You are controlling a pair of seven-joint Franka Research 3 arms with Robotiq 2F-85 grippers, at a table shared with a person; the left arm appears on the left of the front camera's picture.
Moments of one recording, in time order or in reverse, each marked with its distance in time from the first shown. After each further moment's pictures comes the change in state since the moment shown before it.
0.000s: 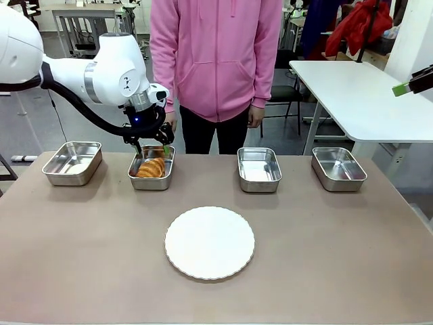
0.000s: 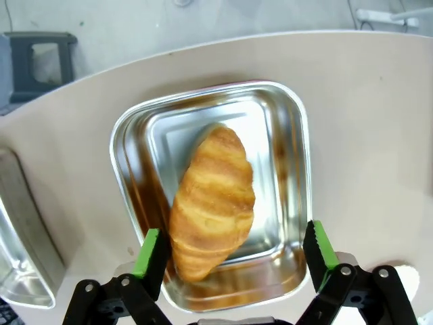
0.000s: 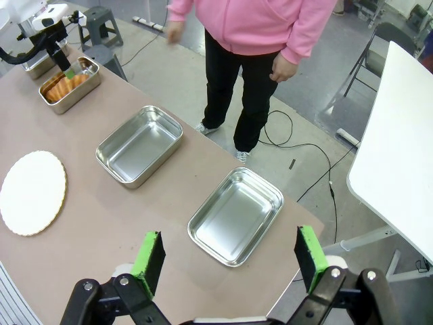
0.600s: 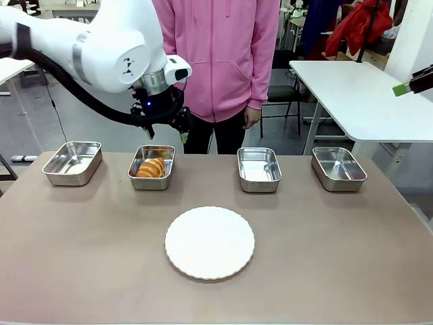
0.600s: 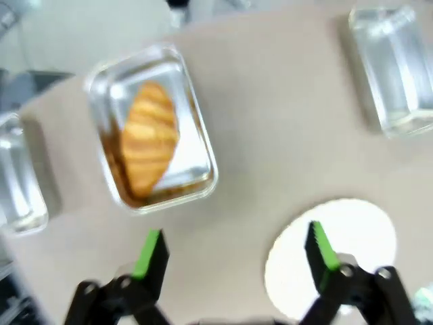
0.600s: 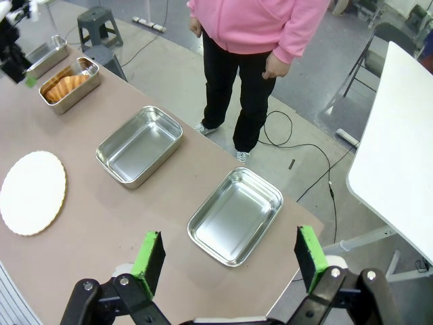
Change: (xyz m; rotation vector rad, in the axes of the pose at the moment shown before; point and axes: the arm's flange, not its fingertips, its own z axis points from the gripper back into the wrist) left arm -0.112 -0.099 0.106 0.065 -0.164 -0.116; right arm 0.000 0.000 0.001 -0.001 0.000 0.000
